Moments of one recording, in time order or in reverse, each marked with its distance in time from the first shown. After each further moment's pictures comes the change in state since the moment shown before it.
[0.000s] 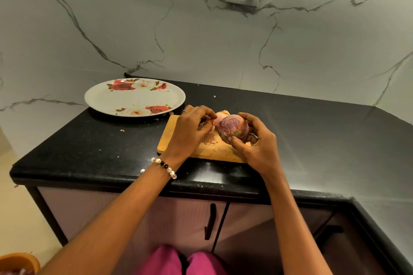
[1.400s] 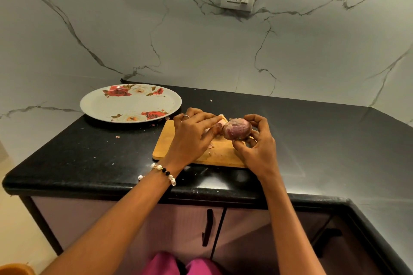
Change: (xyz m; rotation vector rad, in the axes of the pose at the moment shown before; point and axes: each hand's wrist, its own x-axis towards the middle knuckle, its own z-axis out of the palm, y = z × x) left_hand 0.003 -0.011 0.017 0.145 -0.014 0.125; right_hand 0.001 0.004 -0.004 0.061 0.091 0.080
